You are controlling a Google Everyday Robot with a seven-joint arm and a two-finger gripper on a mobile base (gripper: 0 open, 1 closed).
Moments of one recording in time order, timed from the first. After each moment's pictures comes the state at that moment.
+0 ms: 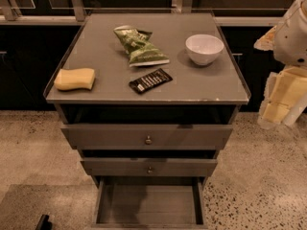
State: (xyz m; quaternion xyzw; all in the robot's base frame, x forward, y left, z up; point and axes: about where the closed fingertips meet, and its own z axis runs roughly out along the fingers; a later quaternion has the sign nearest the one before) arm 0.438 -0.217 0.976 -0.60 0.78 -0.03 0.16
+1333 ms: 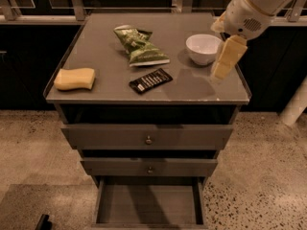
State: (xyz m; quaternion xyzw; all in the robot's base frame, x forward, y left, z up) arm 0.579 -0.172 0.953 -0.62 0.75 0.05 0.22
